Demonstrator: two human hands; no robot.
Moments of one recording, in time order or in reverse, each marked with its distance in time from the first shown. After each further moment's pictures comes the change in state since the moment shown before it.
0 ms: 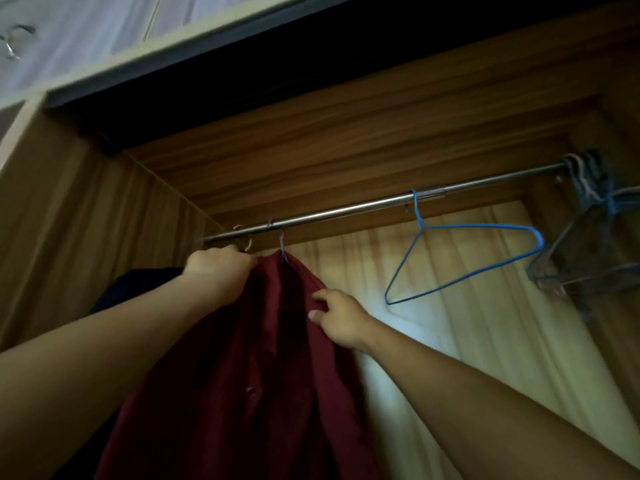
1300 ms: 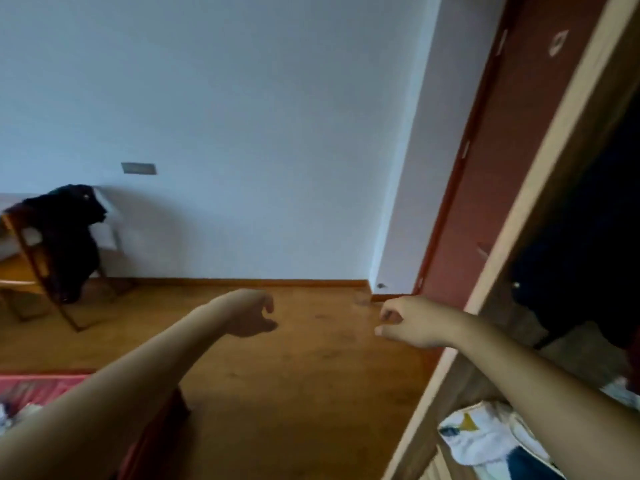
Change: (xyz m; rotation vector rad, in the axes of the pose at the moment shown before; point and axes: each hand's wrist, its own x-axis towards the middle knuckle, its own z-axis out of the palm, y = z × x) left_hand -0.836 -0.155 -0.098 -0.075 -1.275 -1.071; right_hand -0.548 -0.304 0.279 0.106 -1.470 -0.662
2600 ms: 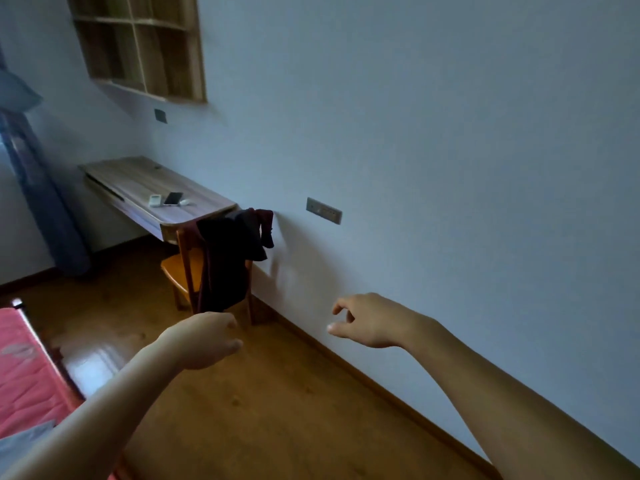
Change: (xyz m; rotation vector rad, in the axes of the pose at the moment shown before) left_hand 0.408 -0.651 -0.188 -0.347 0.230 -0.743; right_hand 0.868 -0.532 -0.157 -0.190 -0.202 -0.744
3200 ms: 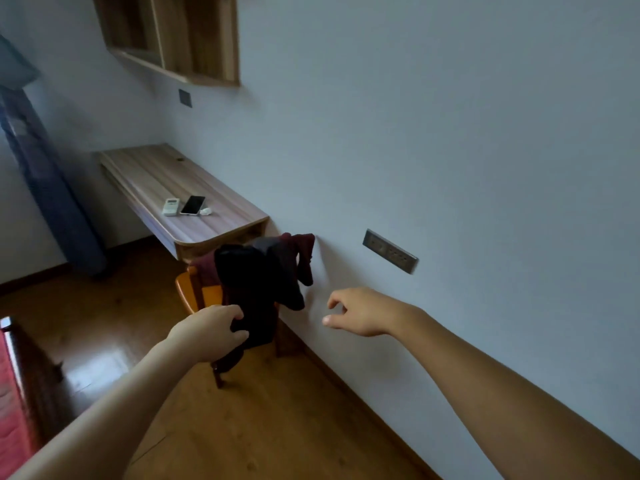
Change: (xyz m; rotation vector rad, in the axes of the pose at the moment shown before) left_hand 0.378 -0.174 -0.071 -0.118 0.082 -0.082; right_hand 0.450 -0.036 -0.093 -0.057 -0.129 -0.119
